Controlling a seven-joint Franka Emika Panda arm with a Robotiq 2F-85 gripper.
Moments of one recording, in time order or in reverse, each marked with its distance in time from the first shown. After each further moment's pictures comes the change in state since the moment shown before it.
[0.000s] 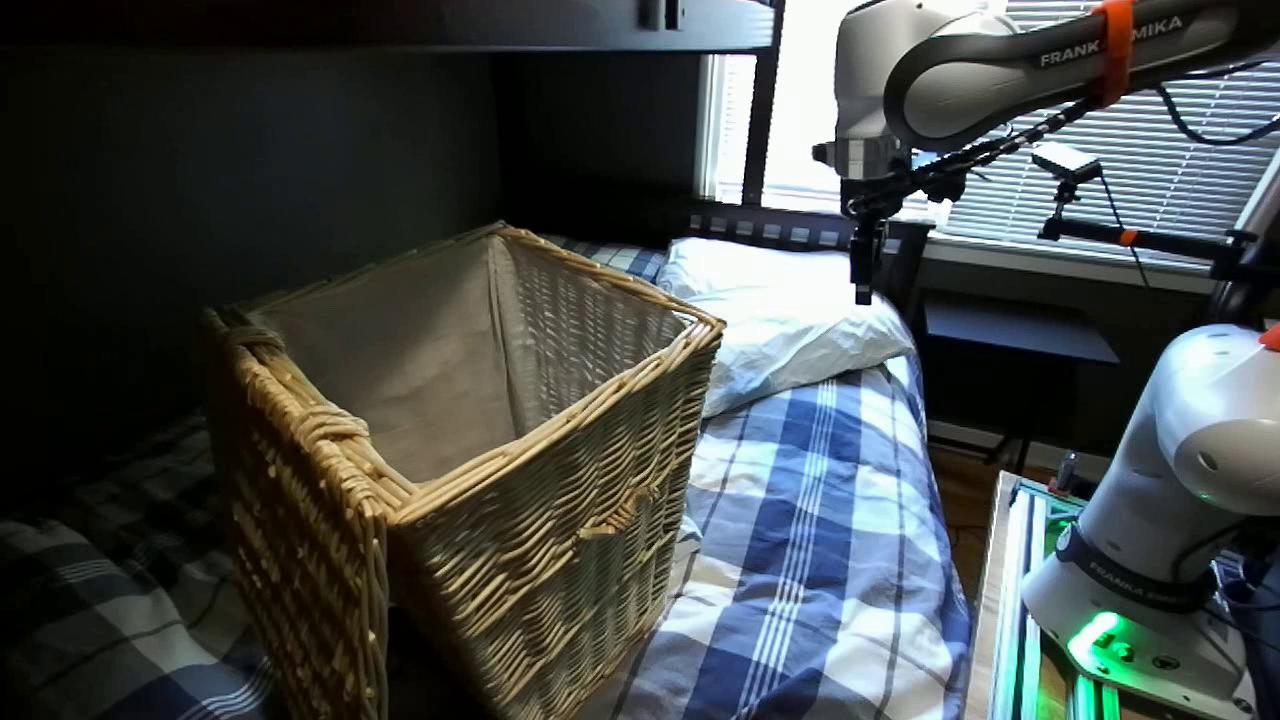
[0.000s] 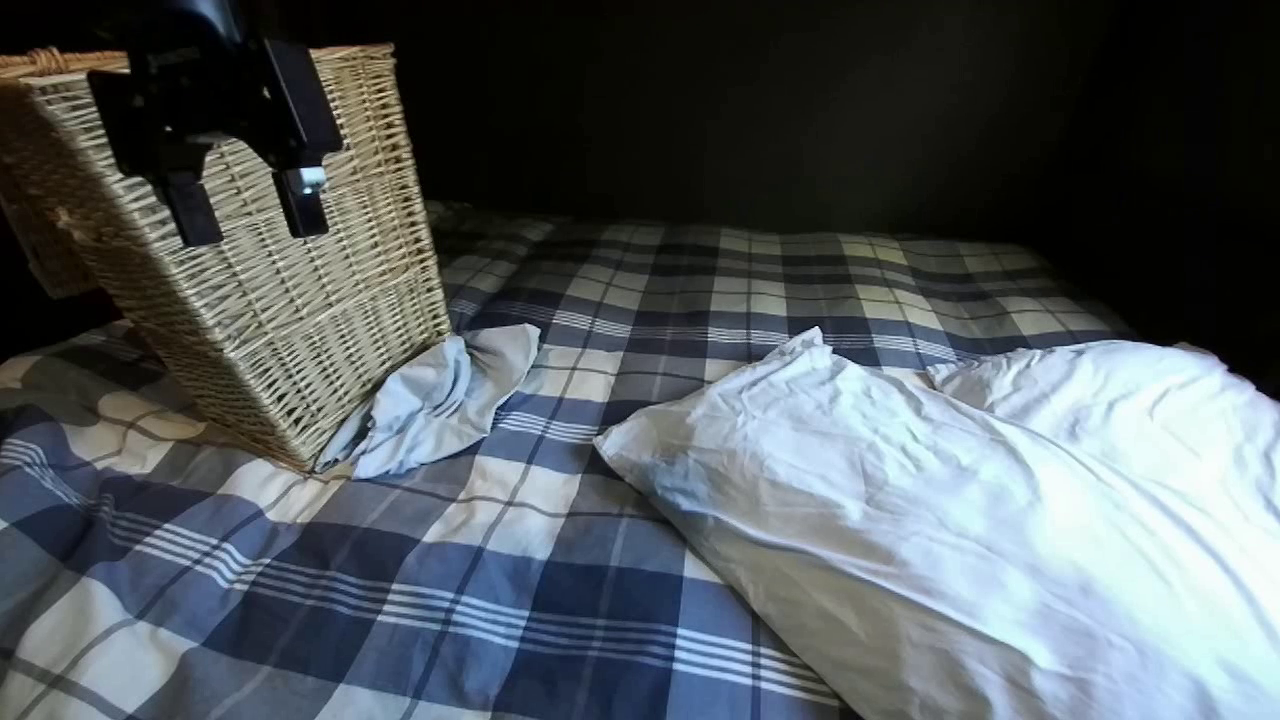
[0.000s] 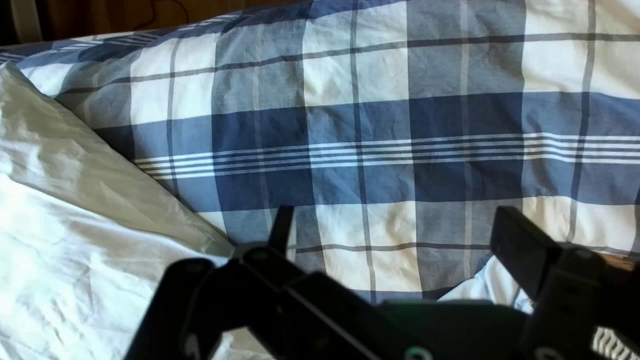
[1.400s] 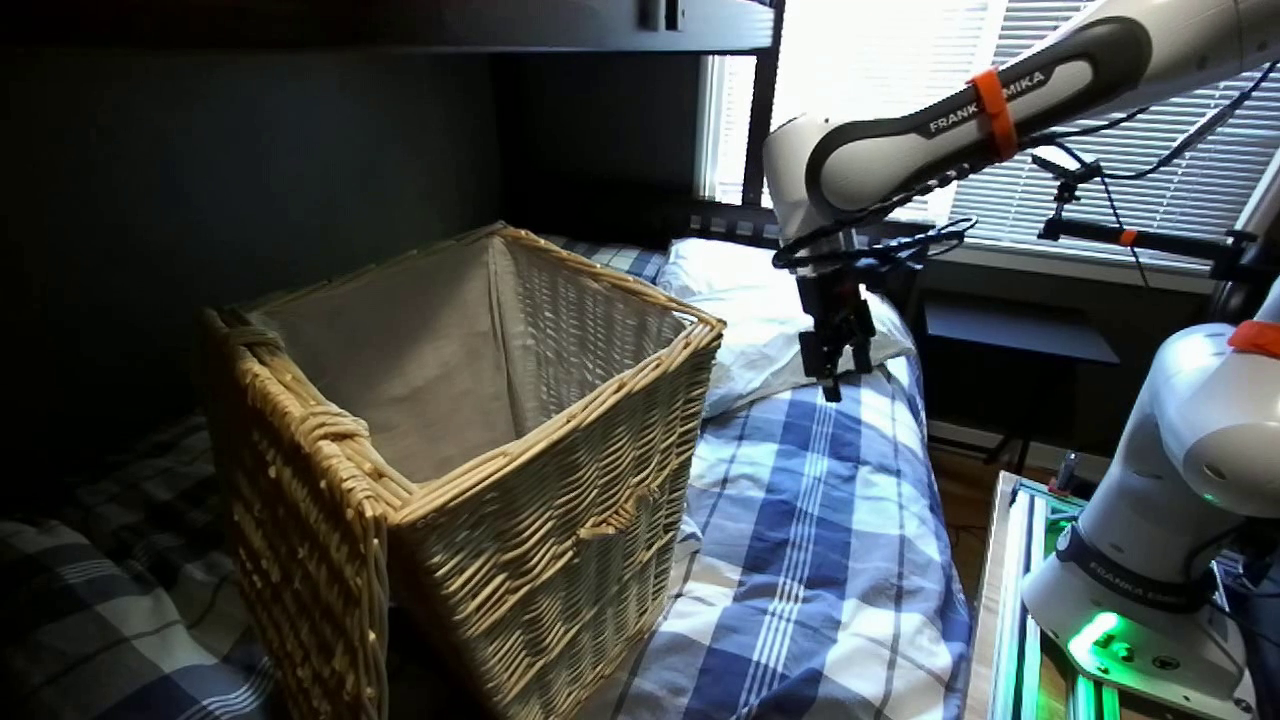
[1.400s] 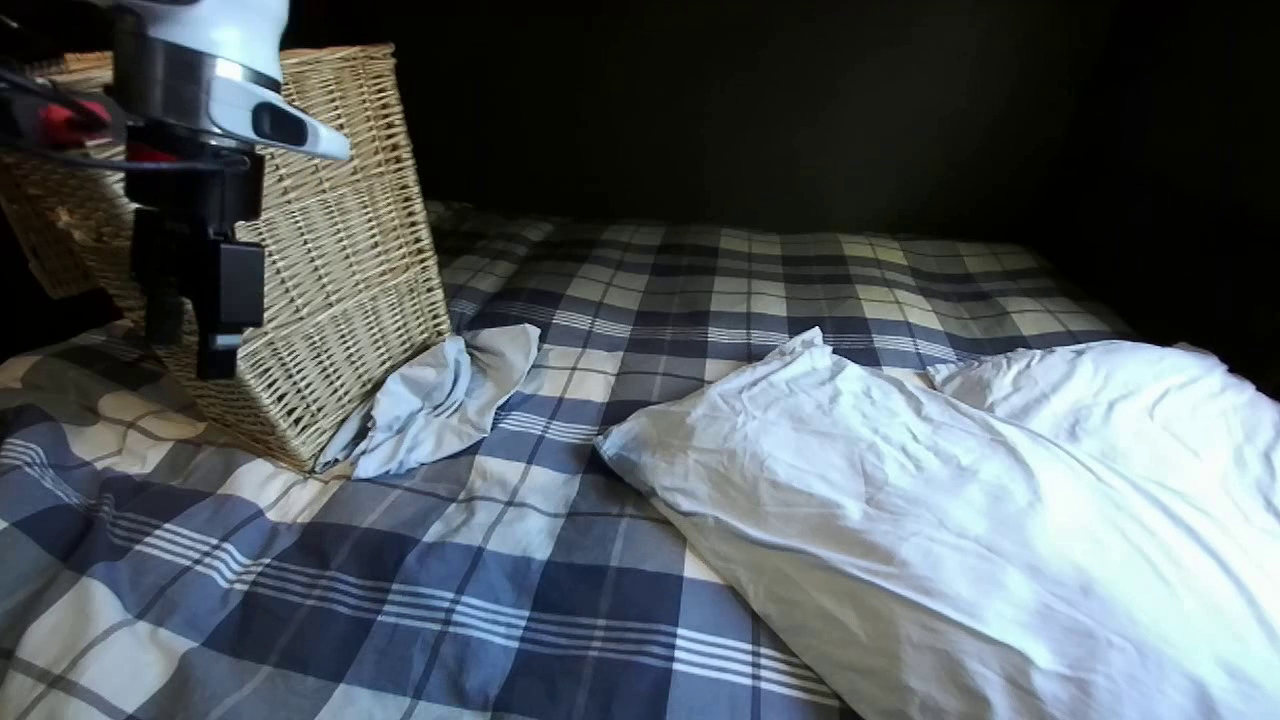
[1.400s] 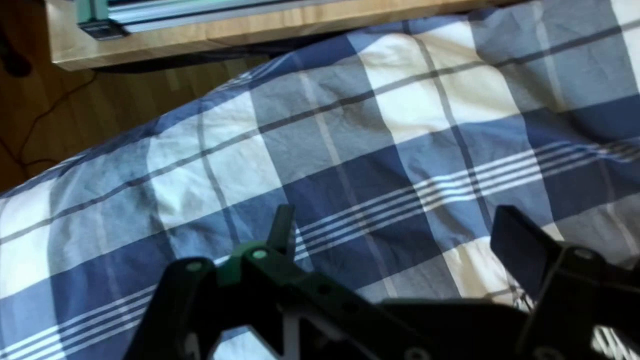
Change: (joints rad) arm 0.054 0.241 0.047 -0.037 0.282 0.002 0.317
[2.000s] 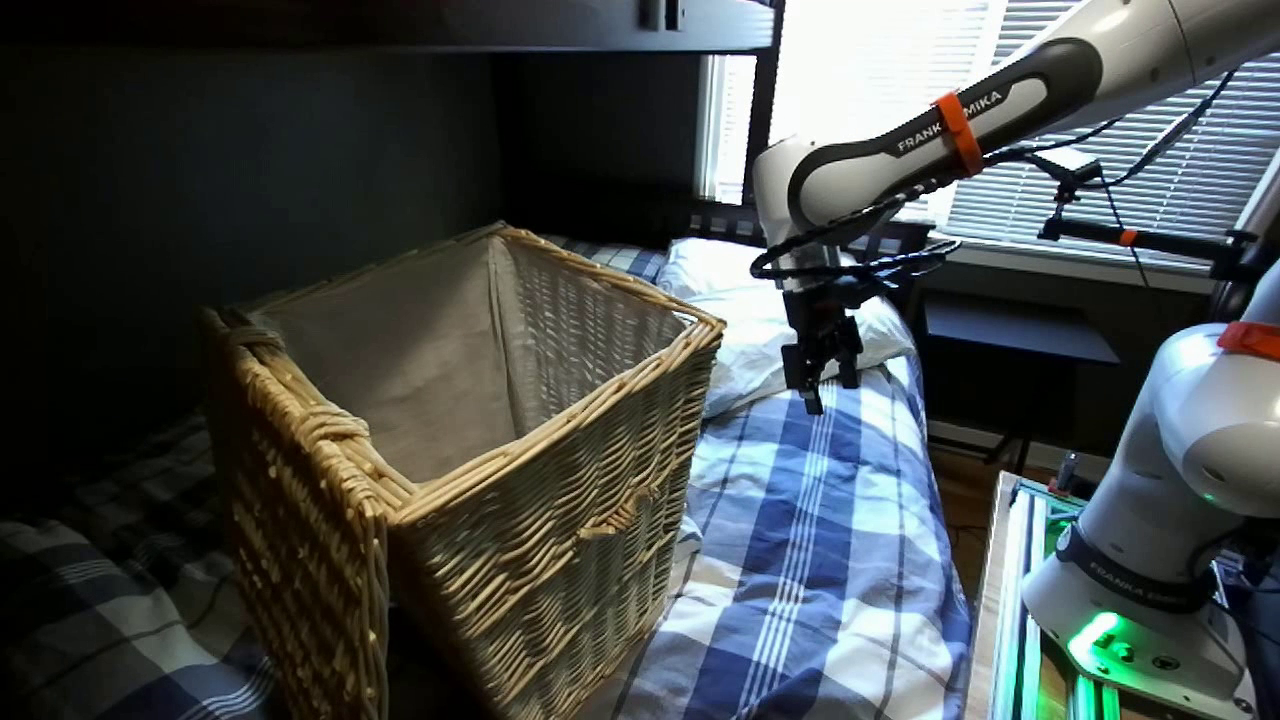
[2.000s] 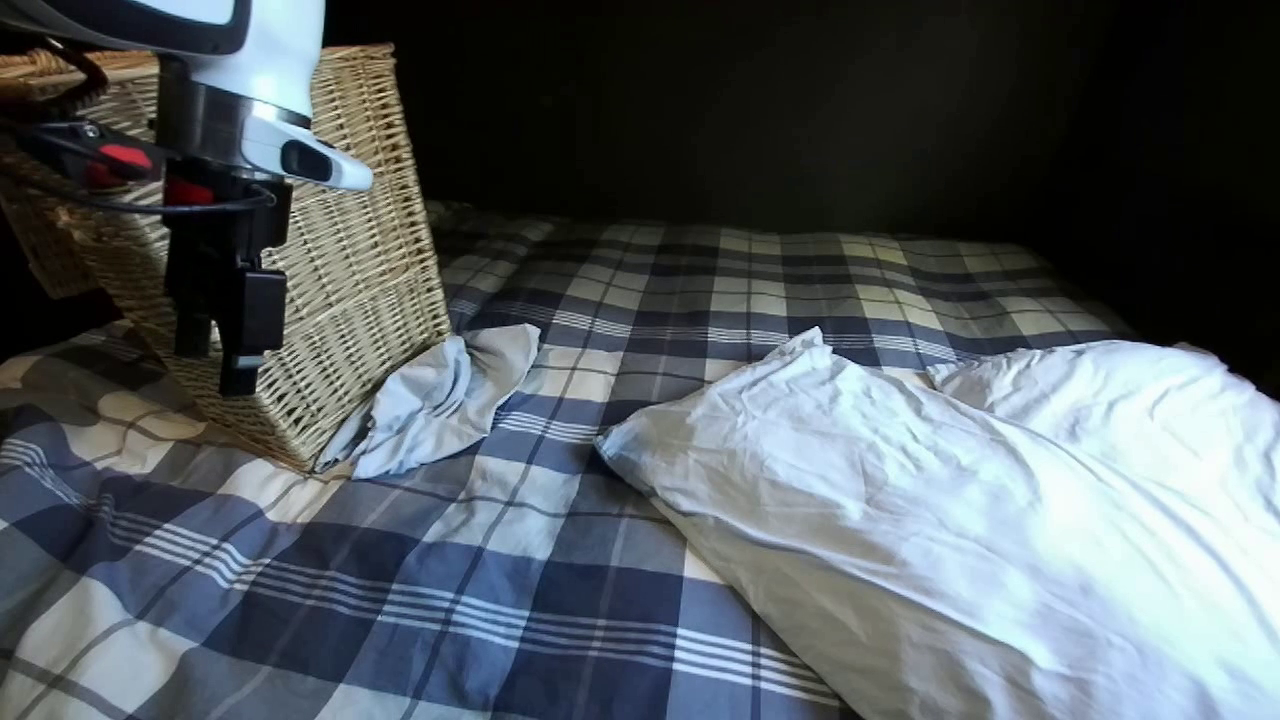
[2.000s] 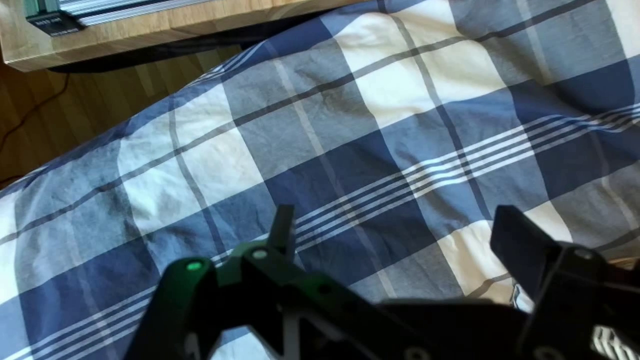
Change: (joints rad) arm -0.003 0.065 -0.007 0.005 0.035 0.057 0.024
